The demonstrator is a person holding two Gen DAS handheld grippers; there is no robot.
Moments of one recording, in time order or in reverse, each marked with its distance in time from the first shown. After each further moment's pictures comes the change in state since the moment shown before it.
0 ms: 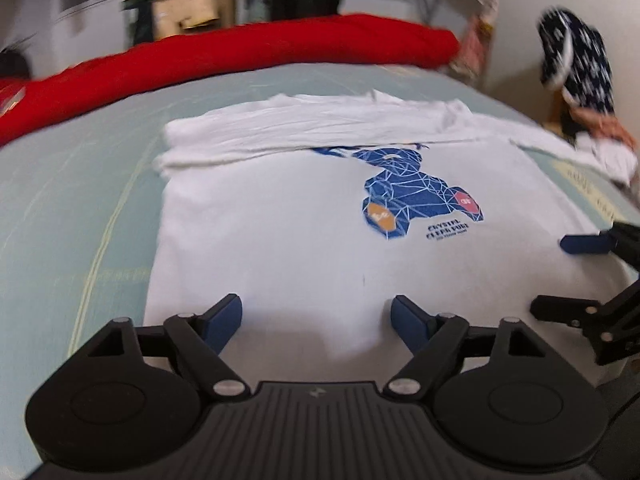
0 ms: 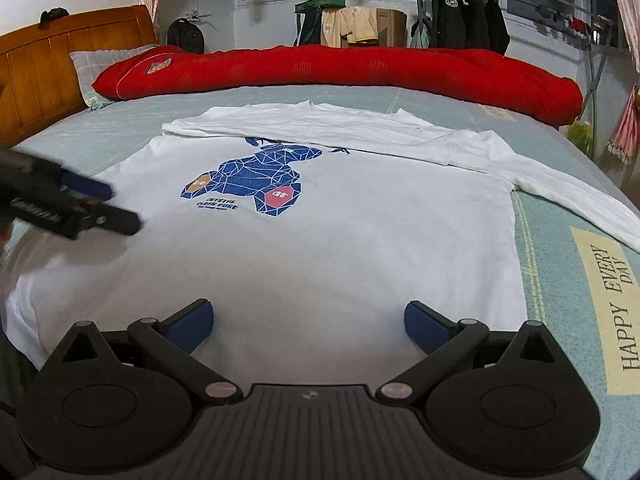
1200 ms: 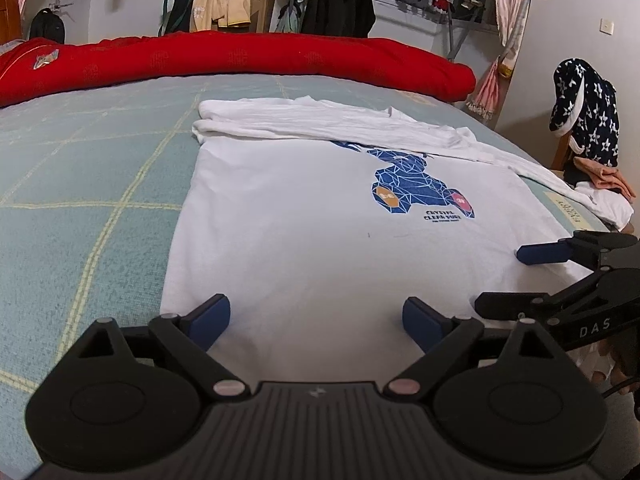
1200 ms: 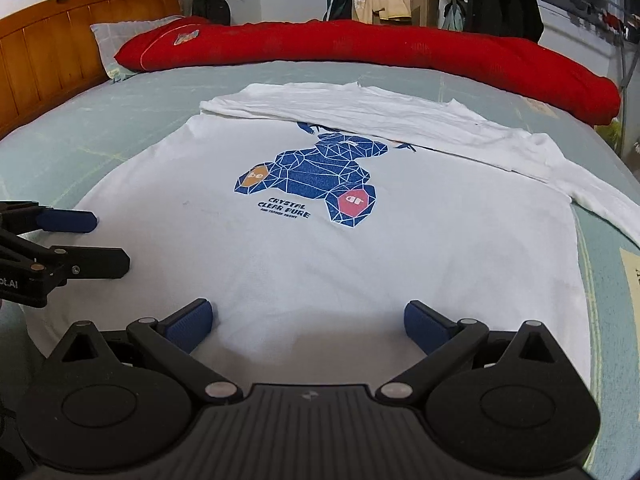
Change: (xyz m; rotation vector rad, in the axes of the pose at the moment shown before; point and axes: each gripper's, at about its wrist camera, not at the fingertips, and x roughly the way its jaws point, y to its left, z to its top) left arm -0.023 0.012 -0.035 -0.132 -0.053 -0.027; right arm 0.019 0.037 0.022 -0.040 0.094 0.062
